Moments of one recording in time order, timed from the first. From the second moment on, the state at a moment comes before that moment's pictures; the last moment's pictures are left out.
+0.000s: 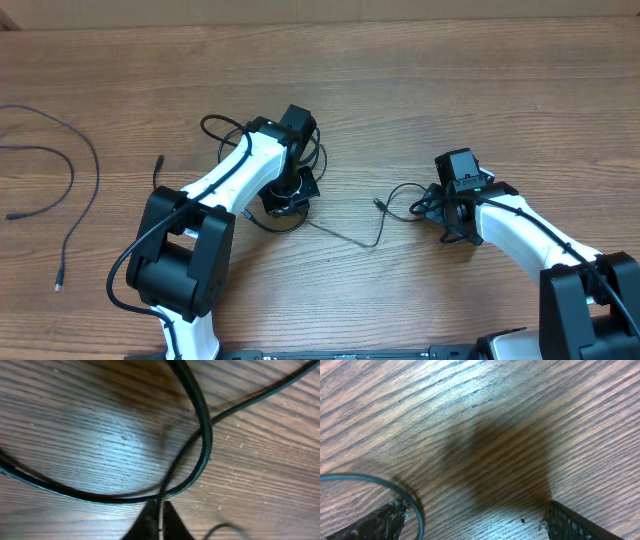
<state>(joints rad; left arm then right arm) -0.43 1.96 1.34 -1.02 0.19 -0.75 0.22 1.58 0.75 -0.54 0.15 0.72</state>
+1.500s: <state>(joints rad) -0.23 1.63 2.69 -1.33 -0.11 -0.42 0.22 1.58 0.75 -0.54 0.15 0.72</state>
